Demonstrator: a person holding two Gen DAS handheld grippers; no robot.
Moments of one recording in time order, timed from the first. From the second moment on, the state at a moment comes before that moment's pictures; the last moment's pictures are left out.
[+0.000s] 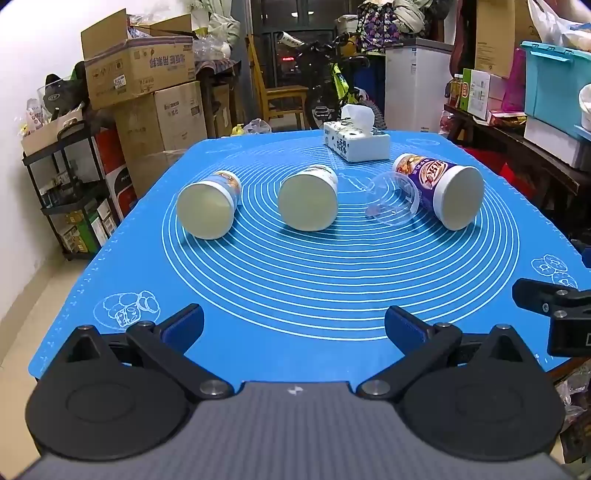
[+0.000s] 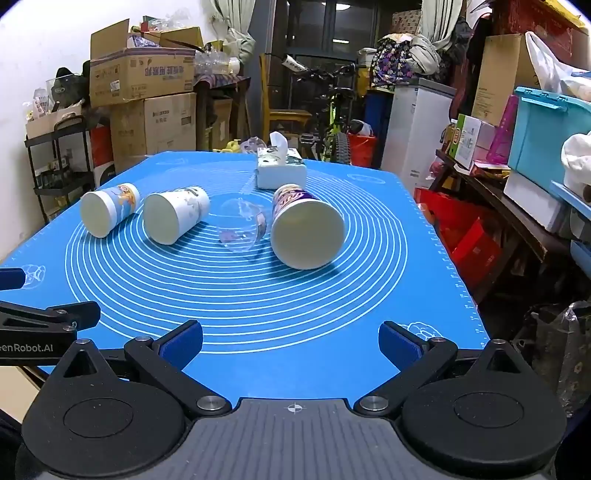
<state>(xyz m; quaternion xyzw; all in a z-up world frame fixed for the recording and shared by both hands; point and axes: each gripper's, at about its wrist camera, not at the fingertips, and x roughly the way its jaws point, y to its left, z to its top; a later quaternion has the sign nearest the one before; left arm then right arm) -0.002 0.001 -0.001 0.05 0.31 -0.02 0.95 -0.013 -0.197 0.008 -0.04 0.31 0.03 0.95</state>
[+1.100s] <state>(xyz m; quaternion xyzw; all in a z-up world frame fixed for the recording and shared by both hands) 0.000 -0.002 -0.003 0.05 0.31 -0.02 0.95 -0.017 -0.198 0.008 -0.05 0.31 0.02 0.95</state>
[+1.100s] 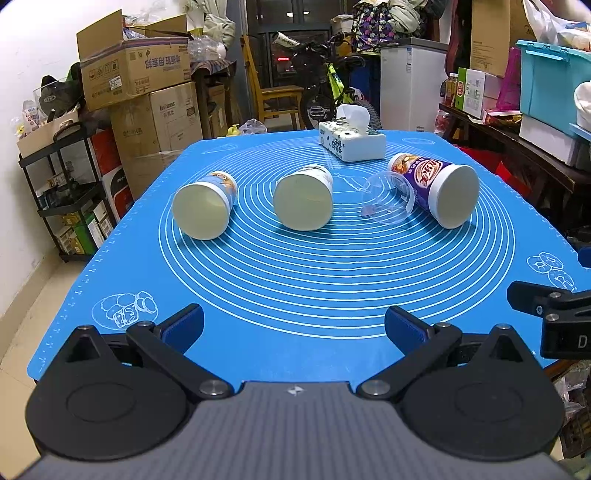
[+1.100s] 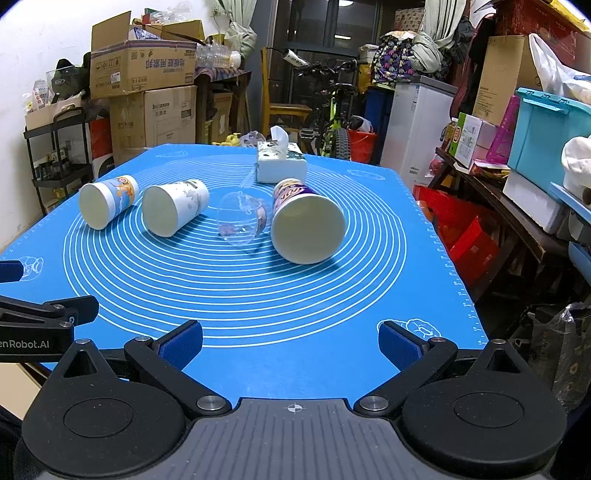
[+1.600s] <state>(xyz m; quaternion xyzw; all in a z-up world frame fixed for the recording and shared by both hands) 0.000 -0.003 -0.003 0.05 0.31 -0.02 0.95 -0.017 -0.198 0.008 -0.05 0.31 0.02 0.95</state>
